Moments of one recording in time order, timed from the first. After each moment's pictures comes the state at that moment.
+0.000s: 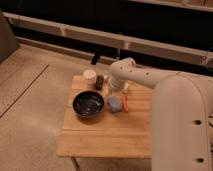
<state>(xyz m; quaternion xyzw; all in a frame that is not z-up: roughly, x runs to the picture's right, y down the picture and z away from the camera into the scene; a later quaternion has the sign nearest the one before) 0.047 0.045 0.893 -0.27 0.11 0.59 0.75</state>
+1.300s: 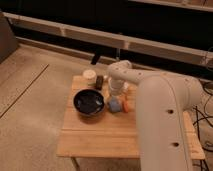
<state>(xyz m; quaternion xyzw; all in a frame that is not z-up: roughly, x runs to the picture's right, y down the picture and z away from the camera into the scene) 0.063 0.070 0.924 -0.30 0.19 0.59 0.73</state>
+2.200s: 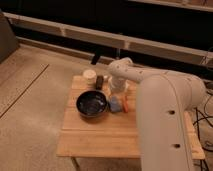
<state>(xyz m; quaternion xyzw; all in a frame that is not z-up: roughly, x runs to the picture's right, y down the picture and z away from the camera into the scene) 0.073 0.063 0.916 -0.28 0.19 0.60 0.73</state>
